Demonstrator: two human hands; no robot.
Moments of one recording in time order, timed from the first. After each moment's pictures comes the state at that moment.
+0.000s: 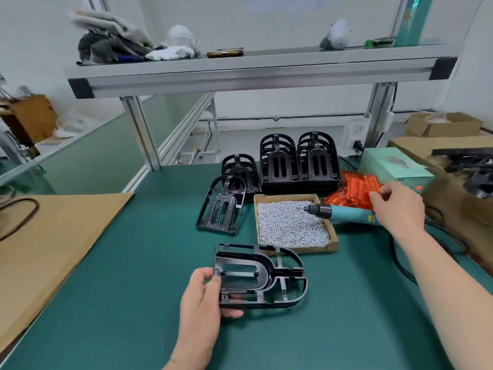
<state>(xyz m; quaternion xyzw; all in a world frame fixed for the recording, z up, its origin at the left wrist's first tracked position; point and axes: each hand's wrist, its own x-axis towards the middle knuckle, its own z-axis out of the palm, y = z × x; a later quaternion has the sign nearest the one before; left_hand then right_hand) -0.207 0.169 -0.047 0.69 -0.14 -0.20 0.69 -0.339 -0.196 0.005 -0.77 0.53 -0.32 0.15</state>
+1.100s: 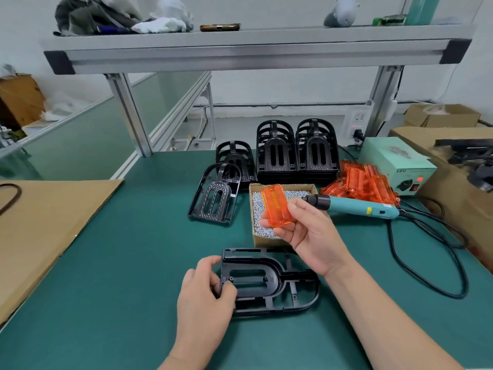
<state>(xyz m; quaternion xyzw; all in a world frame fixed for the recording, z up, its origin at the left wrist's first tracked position) -0.214 0.164 -0.051 0.84 -0.25 -0.06 0.48 -0.285 -0.039 0.004 -0.47 0.09 -0.22 0.85</state>
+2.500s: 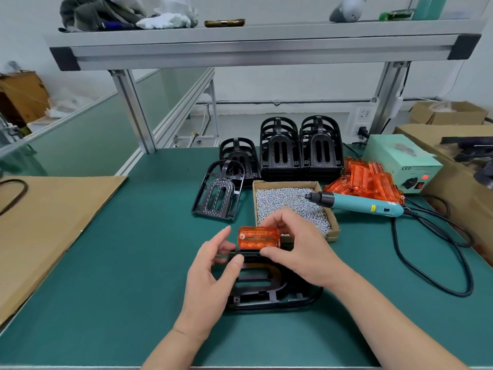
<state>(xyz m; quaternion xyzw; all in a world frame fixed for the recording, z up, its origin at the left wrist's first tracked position) -0.194 0.152 -0.055 0.69 -0.32 -0.08 0.65 -0.293 -0.028 -0.014 -0.86 0.10 -0.21 0.45</state>
